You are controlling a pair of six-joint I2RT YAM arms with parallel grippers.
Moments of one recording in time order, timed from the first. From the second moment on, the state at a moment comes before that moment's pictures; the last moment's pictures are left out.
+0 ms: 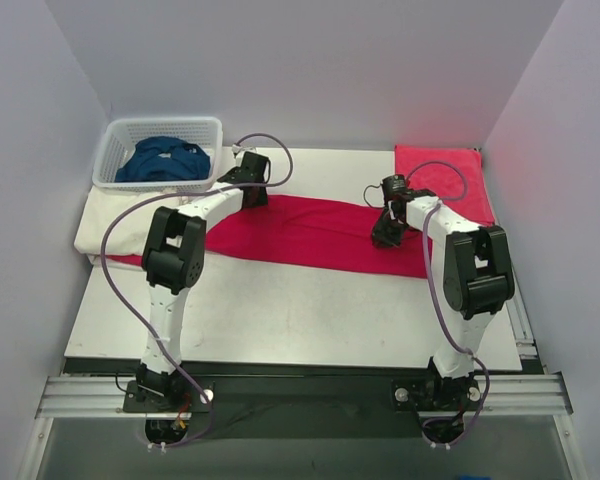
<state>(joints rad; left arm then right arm) -0.39 2.22 1.72 -0.36 -0.36 -0.46 0.22 1.88 1.28 -0.61 0.08 0.73</state>
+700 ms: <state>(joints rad) -0.38 2.13 1.59 -0.28 -0.35 -0.41 0.22 1.90 1.34 -0.69 0.10 0.65</state>
